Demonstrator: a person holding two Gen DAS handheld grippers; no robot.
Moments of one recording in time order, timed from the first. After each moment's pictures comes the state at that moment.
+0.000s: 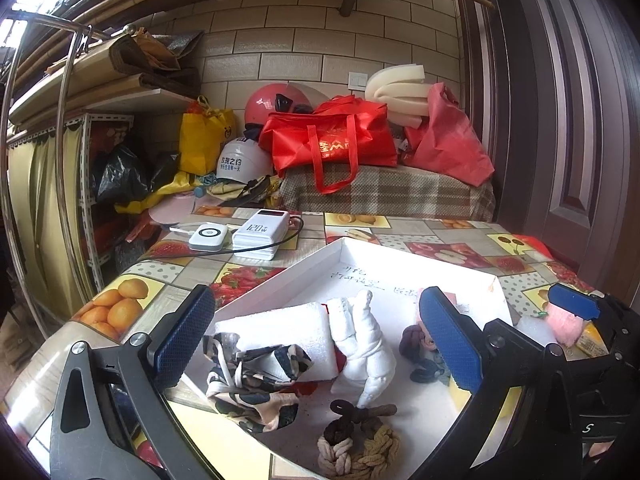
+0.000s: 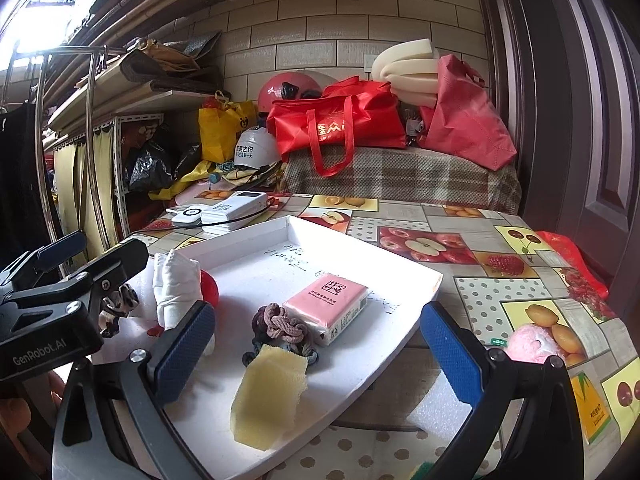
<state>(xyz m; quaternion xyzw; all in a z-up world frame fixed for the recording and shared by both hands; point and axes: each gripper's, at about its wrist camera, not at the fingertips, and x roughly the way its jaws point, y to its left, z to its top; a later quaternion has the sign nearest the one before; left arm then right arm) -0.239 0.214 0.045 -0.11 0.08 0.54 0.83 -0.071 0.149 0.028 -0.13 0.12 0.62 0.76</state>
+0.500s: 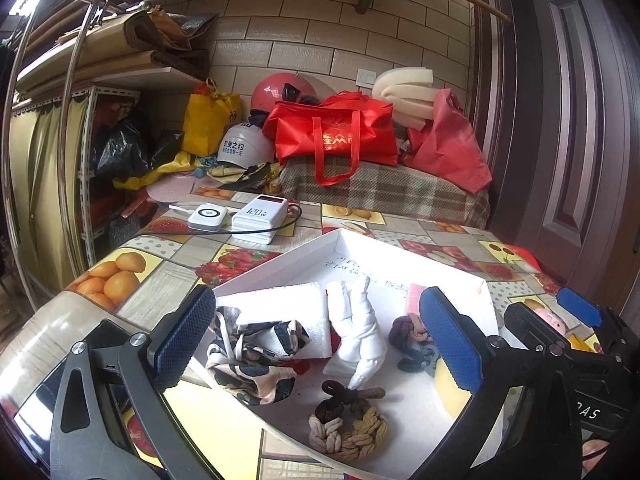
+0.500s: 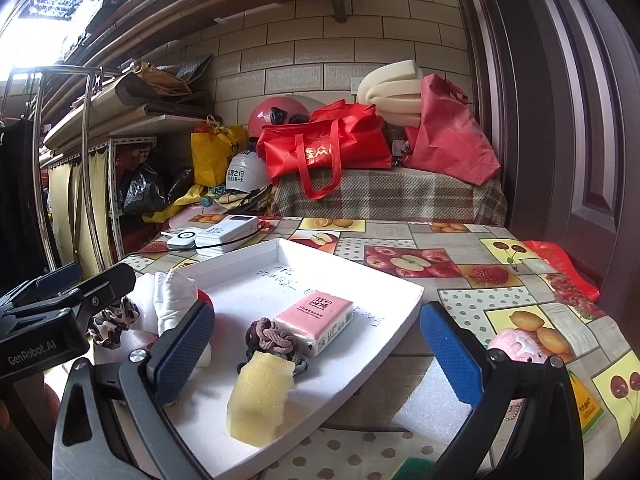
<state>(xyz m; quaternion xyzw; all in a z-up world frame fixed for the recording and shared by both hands) -0.253 0.208 0.042 -0.16 0.07 0.52 0.84 -0.065 0.126 0.032 -0.09 0.09 0.61 0.78</state>
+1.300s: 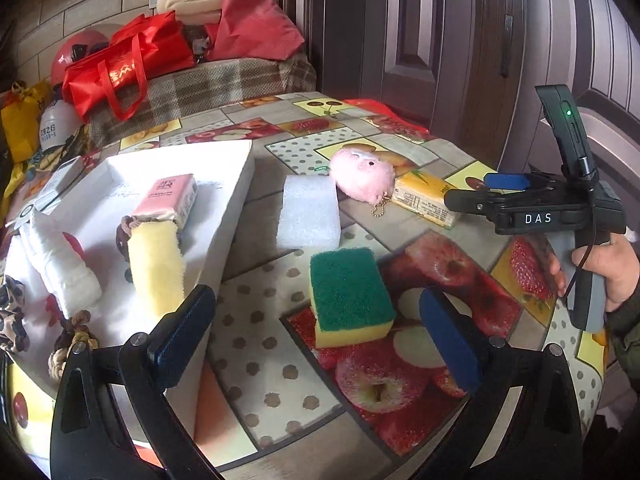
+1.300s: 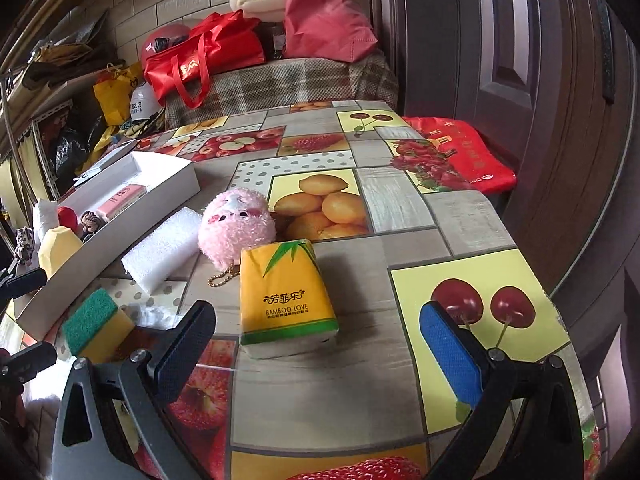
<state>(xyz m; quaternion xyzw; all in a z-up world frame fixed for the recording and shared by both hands) -0.085 0.111 0.022 -0.11 0.31 0.27 0.91 0.118 0.023 0.000 -0.16 0.29 0.52 0.79</state>
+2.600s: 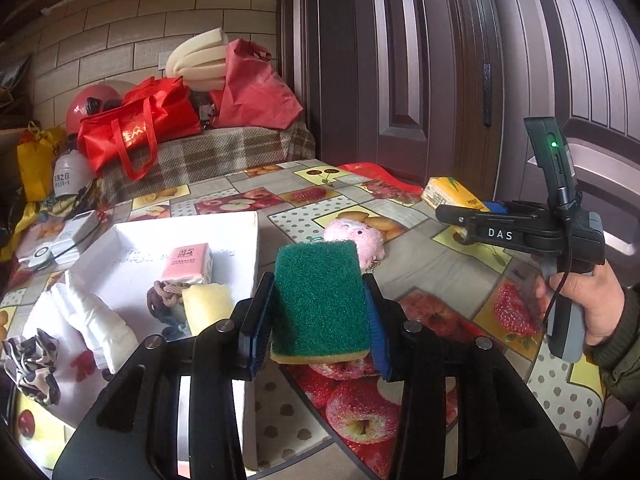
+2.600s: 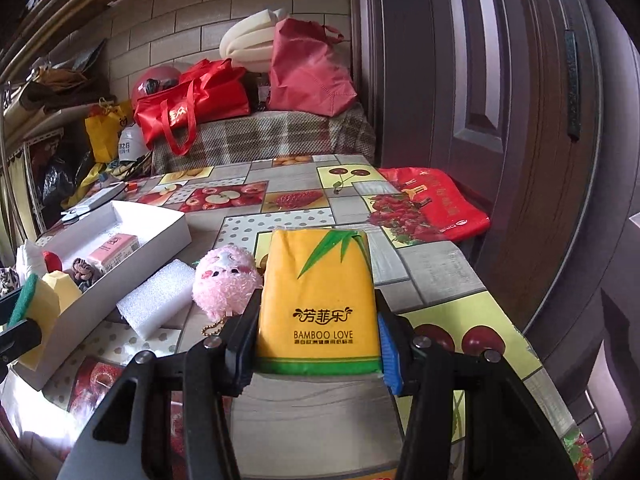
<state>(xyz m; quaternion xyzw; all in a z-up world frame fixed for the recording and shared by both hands) -0.112 0.090 0.048 -0.05 0.18 0.29 0.94 0.111 0.002 0.021 -0.10 0.19 0.49 0.84</state>
